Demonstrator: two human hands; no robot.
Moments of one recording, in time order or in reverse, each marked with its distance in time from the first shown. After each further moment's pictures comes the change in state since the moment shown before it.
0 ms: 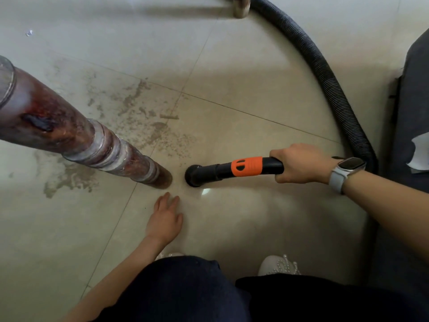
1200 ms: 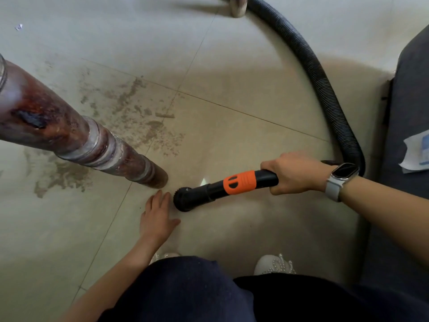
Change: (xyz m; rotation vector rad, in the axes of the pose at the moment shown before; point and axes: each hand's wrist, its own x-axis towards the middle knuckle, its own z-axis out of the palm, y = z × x) left_hand 0.005 -0.007 0.005 0.025 0.055 -0.083; right_hand -0.013 -0.016 -0.003 -0.042 -0.084 -0.109
